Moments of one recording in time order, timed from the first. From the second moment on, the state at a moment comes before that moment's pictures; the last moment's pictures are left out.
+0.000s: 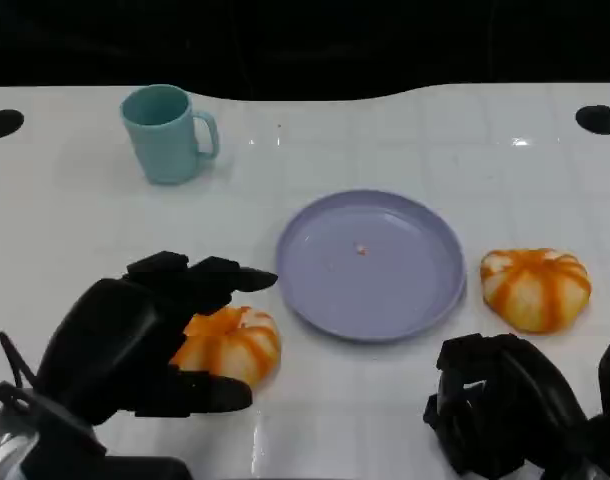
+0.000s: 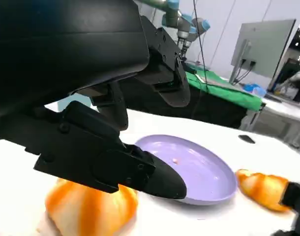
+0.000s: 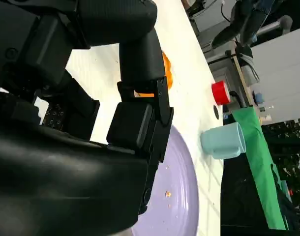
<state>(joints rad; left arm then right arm) 0.02 0.28 -0.03 -0.12 0.68 -0.48 -0.09 -0.07 -0.01 0.00 0.34 0.29 -0.06 0.59</state>
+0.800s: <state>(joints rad) -0.04 0.31 -0.33 -0.26 1.28 -0.01 -0.20 -0.07 -0.01 0.00 0.32 0.28 -0.04 0.59</state>
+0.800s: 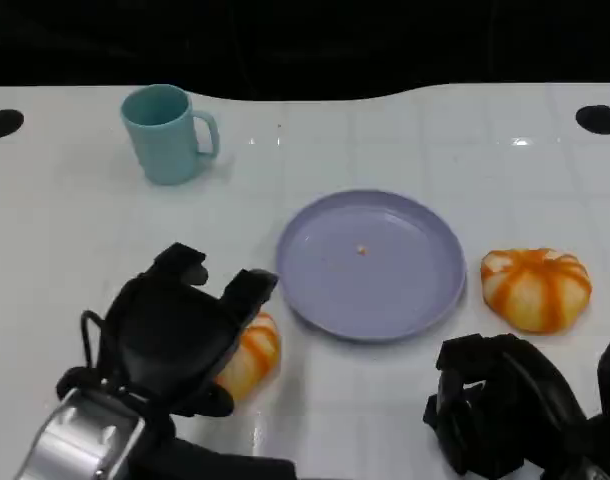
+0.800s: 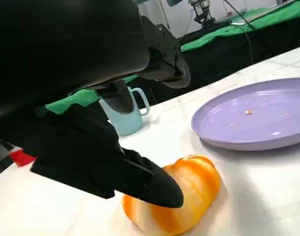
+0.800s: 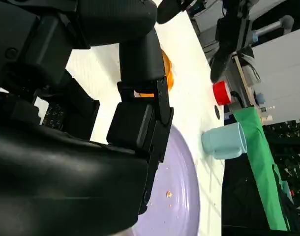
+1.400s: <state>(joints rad) -0.16 0.26 -0.48 0.01 1.35 0.17 -0.21 -0.06 -0.01 0.00 0.31 0.28 -0.04 0.59</state>
